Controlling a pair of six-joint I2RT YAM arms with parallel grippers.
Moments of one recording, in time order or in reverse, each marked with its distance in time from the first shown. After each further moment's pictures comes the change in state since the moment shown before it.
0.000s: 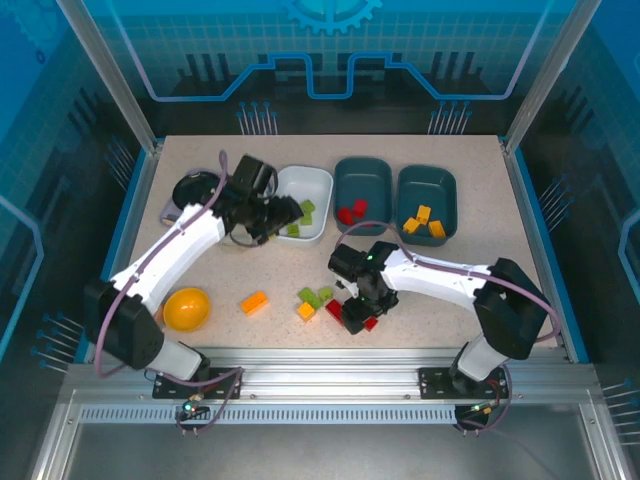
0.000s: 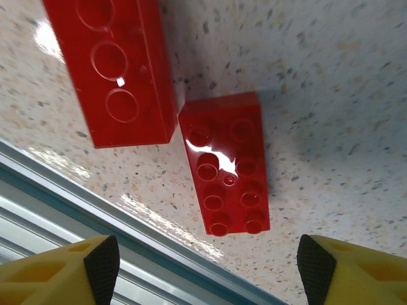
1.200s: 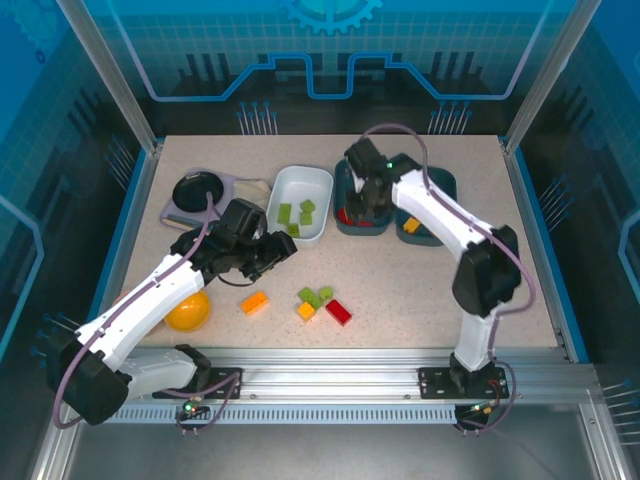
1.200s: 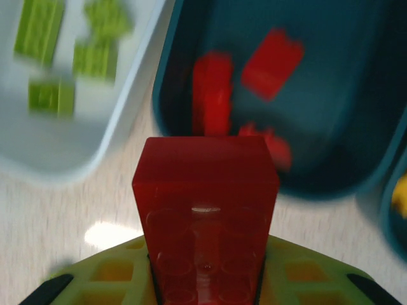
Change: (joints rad) left arm -0.089 -0.281 -0.270 0.085 -0.040 -0.079; right arm -0.399 0.317 0.747 0.006 0.118 0.032
